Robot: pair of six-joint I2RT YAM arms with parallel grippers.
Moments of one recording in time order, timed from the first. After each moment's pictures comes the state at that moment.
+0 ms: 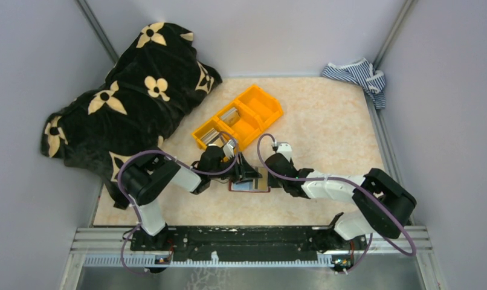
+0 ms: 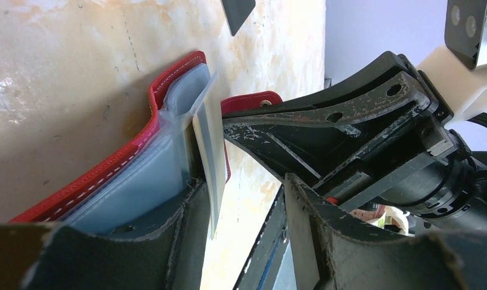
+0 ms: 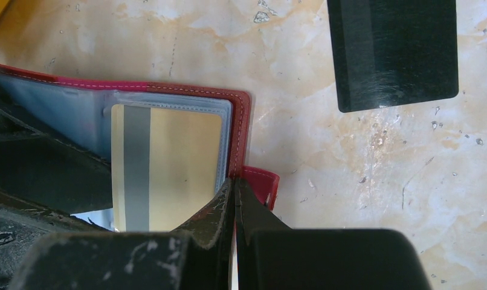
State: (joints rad) left arm -0.73 1.81 0.52 0.91 0.53 -1.10; right arm 0.87 1.39 0.55 -0.04 0.32 0.71
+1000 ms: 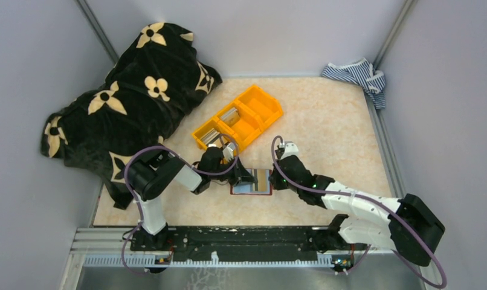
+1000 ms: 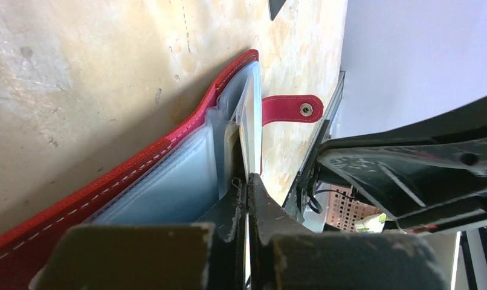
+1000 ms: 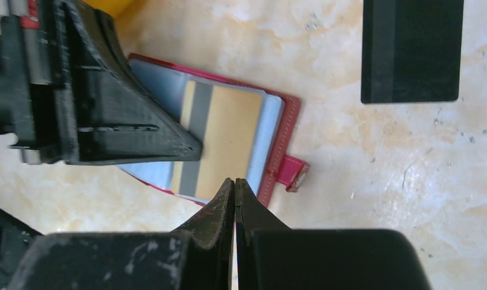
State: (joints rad) left arm -0.70 1.87 0.52 0.90 0.57 -1.08; right arm 0.86 1.10 0.46 -0.07 0.21 0.63
